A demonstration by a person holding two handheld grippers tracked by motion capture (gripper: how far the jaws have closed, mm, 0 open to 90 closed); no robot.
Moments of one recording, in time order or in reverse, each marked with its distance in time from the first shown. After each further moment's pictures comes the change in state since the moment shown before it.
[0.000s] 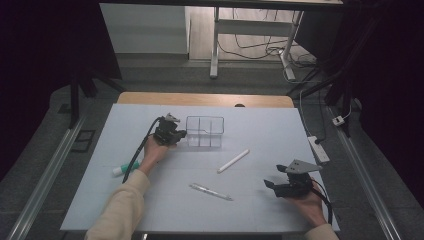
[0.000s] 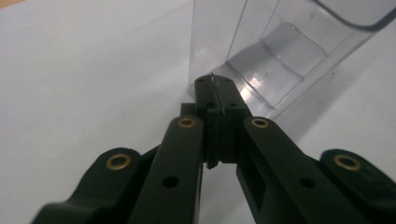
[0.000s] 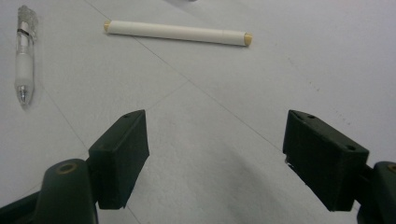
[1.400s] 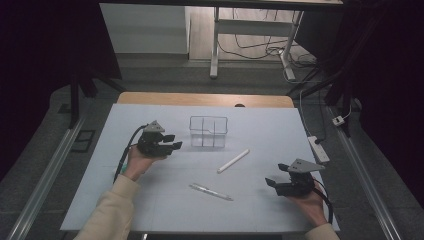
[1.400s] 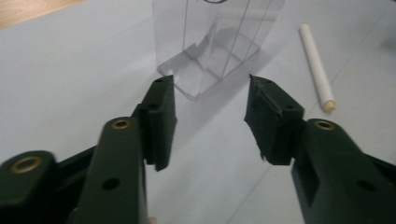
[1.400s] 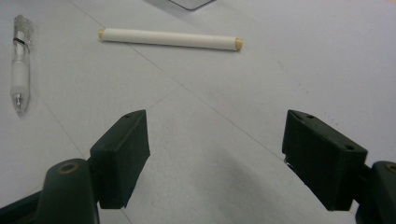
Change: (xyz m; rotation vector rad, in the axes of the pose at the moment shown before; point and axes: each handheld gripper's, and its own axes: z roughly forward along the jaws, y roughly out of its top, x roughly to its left) left arm -0.014 -0.035 -0.072 -0.116 -0.127 0.068; right arm -0.003 0.000 -0.003 -0.023 -0.015 0.015
